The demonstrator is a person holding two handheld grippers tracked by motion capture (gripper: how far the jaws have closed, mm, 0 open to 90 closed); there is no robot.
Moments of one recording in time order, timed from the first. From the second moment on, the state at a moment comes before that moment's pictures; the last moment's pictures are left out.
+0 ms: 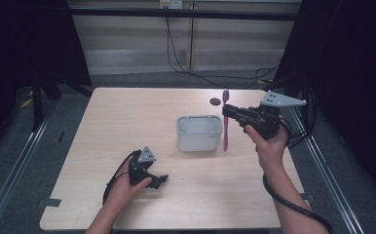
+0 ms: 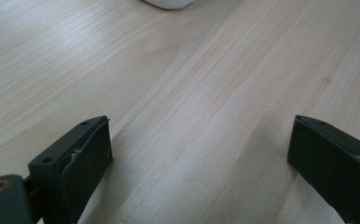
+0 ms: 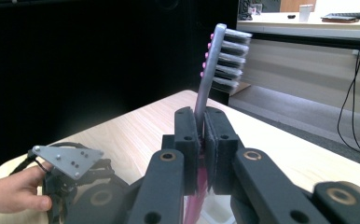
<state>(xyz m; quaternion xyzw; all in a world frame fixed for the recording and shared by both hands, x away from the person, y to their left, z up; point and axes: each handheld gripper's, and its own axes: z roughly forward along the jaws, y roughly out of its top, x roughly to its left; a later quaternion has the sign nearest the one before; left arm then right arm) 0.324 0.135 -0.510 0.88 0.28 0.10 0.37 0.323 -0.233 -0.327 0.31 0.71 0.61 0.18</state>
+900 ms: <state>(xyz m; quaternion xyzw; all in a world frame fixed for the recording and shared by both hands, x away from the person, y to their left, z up) 0.324 0.135 -0.510 0.88 0.28 0.10 0.37 0.339 -0.228 -0.315 0.31 0.69 0.62 0.20</state>
